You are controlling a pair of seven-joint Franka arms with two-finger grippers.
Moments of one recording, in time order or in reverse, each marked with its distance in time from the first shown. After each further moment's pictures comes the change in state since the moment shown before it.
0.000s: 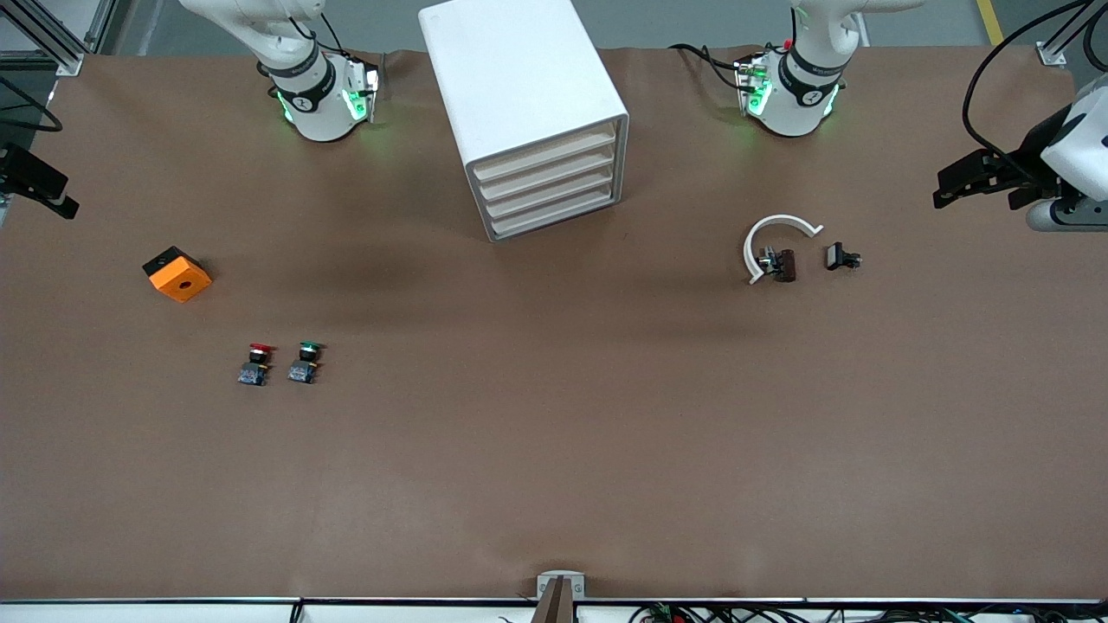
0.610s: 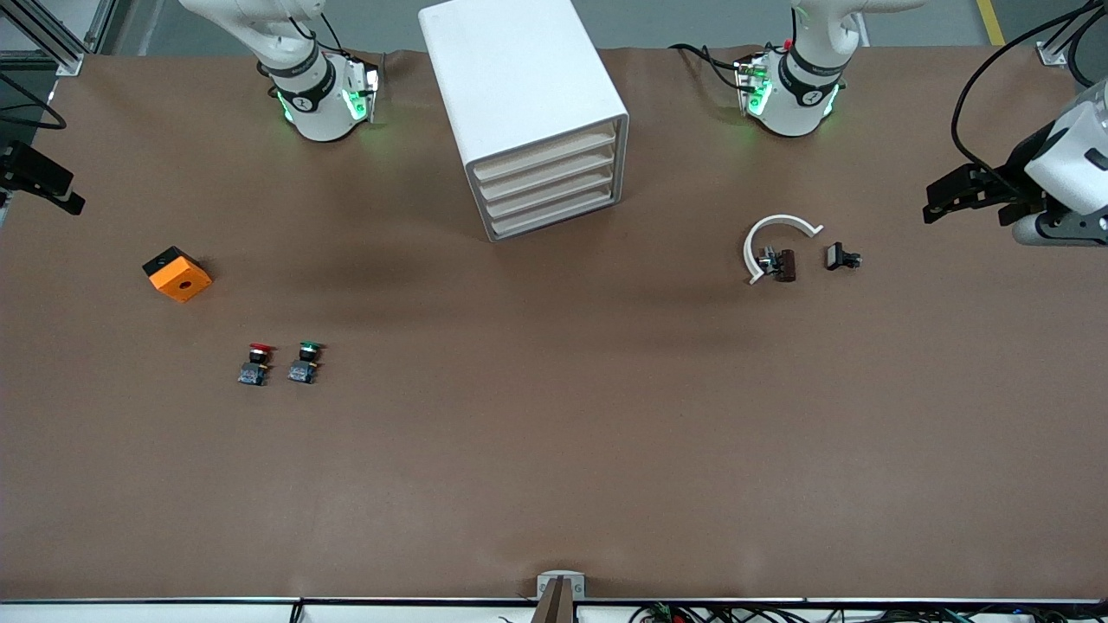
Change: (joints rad) left arm -0.010 0.031 -0.015 0.006 0.000 0.039 -0.004; right arm 0.000 0.000 0.001 0.000 0.013 -0.028 0.000
